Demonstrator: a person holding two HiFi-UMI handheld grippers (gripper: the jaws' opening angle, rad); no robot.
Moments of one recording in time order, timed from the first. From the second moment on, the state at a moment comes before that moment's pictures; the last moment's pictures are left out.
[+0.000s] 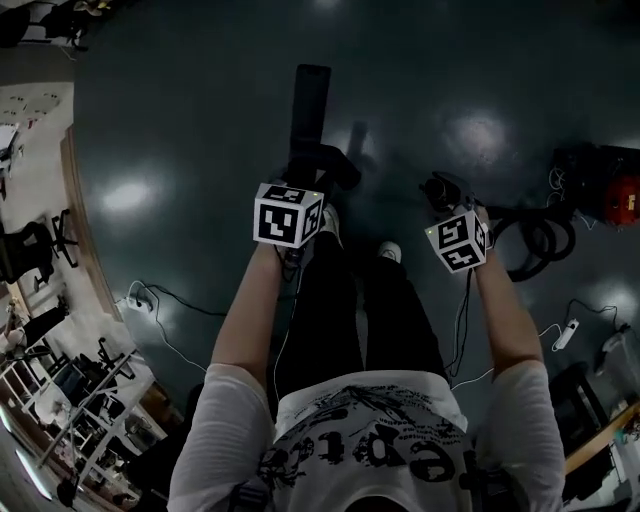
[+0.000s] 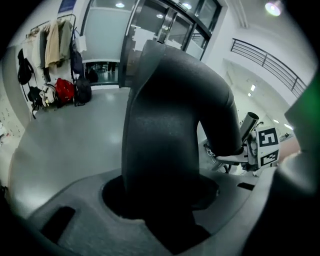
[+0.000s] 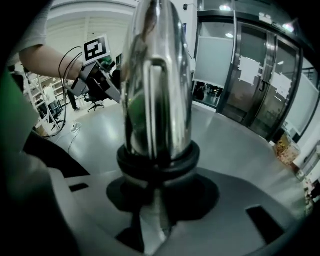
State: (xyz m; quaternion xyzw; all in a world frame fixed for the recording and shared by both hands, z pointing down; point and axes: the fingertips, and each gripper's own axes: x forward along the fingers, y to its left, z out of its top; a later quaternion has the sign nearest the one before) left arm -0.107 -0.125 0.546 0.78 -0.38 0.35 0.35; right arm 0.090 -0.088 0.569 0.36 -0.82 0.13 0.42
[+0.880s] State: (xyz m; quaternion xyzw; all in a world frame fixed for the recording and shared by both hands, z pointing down) left arm -0.171 -0.194 1.066 0.73 -0.36 0.40 0.43; right arm 0.018 -0.171 1.008 0.32 -0.83 0.13 0.43
